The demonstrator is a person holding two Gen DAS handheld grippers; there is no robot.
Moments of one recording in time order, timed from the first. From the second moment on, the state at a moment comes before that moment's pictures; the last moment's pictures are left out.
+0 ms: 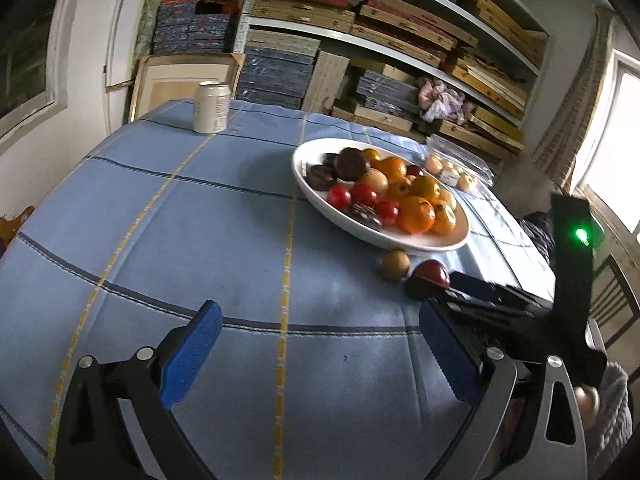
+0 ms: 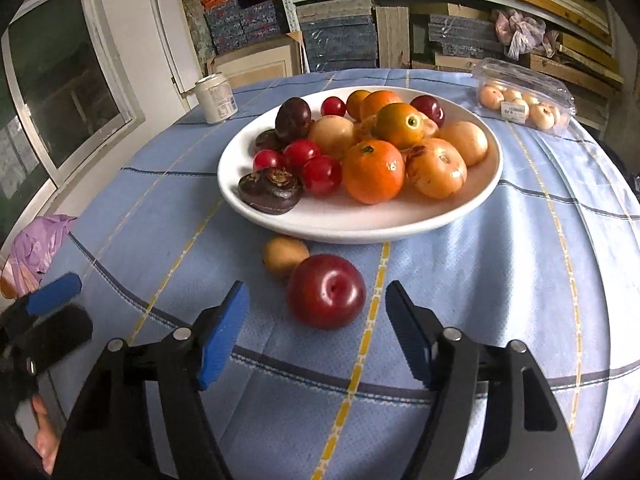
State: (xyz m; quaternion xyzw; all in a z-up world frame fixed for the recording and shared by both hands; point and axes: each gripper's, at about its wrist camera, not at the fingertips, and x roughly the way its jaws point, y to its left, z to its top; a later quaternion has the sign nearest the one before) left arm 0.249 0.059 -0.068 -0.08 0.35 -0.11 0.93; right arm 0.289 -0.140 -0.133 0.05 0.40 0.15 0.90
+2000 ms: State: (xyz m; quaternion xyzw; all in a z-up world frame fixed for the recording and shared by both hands) left arm 0.343 -0.068 -0.116 0.09 0.42 -0.14 0.89; right arm 0.184 -0.264 -0.114 0.19 0.32 0.14 0.92
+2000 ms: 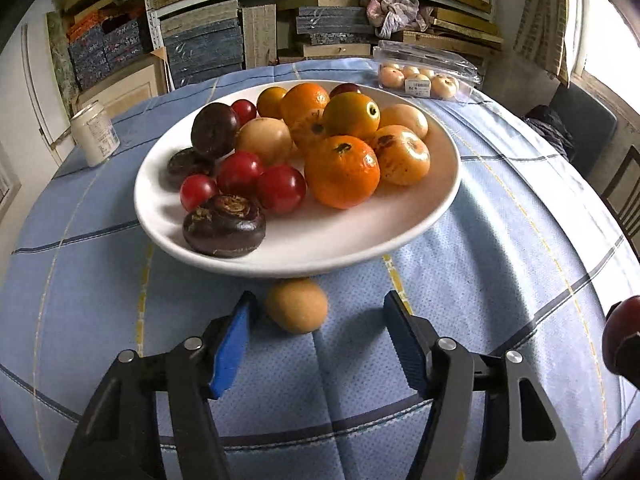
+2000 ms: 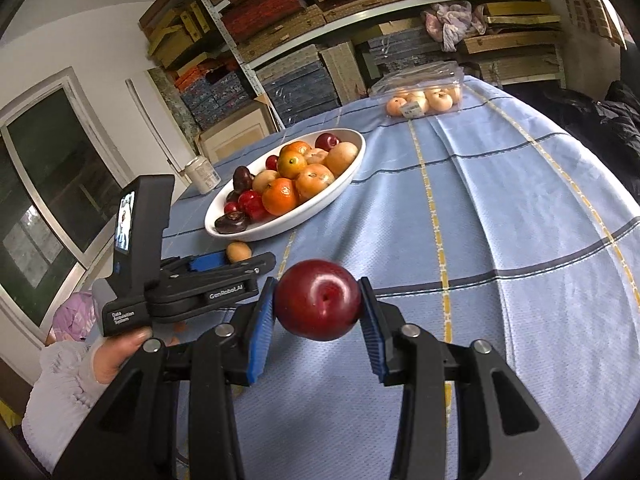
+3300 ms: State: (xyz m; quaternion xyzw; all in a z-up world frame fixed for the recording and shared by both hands) left arm 0.171 0.035 -0.049 0.05 0.32 -0.10 0.94; right arm 0.126 -0.231 -0.088 0.14 0.28 0.17 0.93
